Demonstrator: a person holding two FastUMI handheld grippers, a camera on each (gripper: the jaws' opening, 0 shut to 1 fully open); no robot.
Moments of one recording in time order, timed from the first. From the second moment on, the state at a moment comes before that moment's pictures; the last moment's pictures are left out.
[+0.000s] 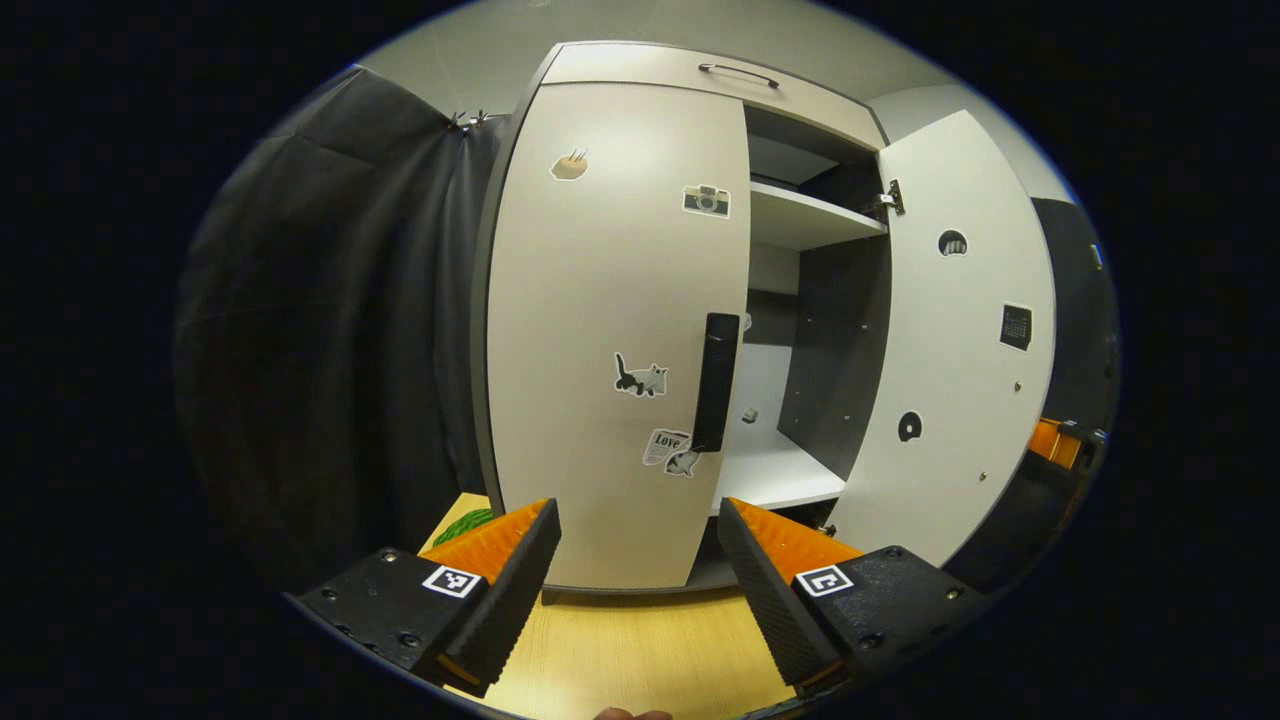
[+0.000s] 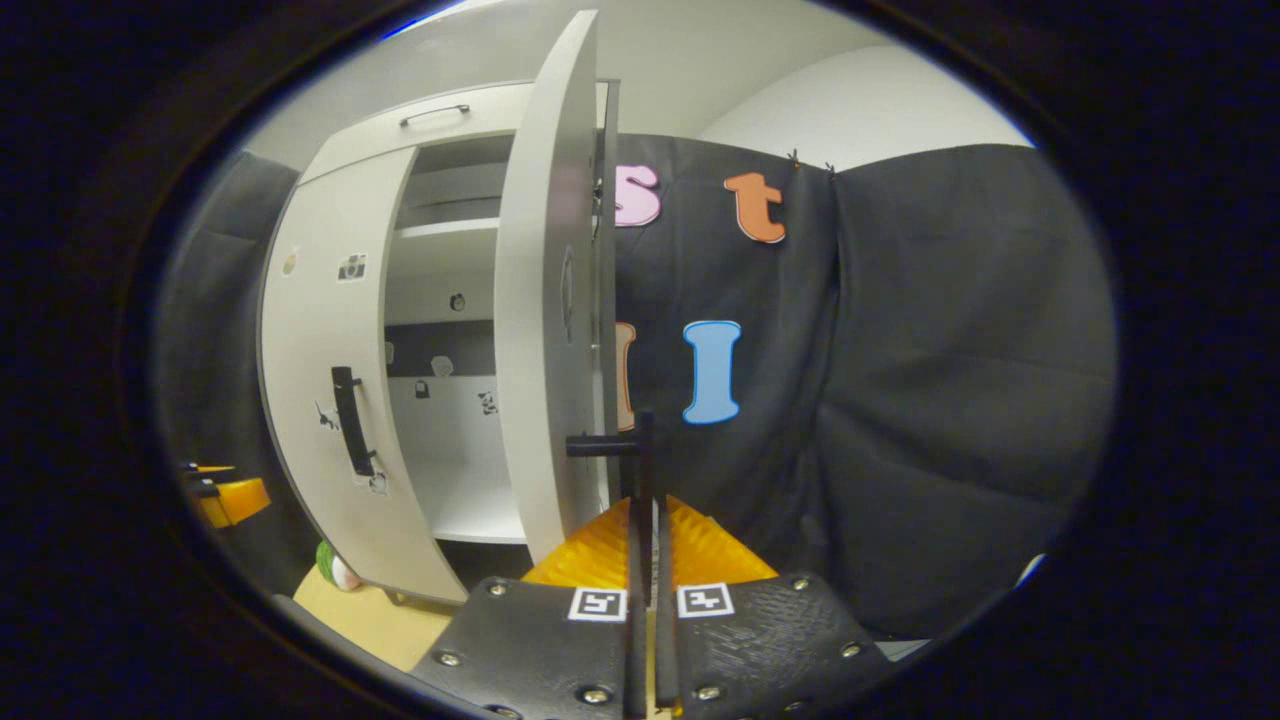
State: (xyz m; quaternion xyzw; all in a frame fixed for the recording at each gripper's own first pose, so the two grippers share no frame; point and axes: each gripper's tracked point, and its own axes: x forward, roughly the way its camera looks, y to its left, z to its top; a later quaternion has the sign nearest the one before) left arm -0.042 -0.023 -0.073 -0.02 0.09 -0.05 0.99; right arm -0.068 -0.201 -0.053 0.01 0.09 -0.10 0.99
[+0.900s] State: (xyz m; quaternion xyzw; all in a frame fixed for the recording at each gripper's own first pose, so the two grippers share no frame) left arm 0.054 -0.074 -0.061 0.00 0.07 -0.06 1.00; right arm -0.124 -0.248 -0.075 0.01 0.10 -0.16 0.98
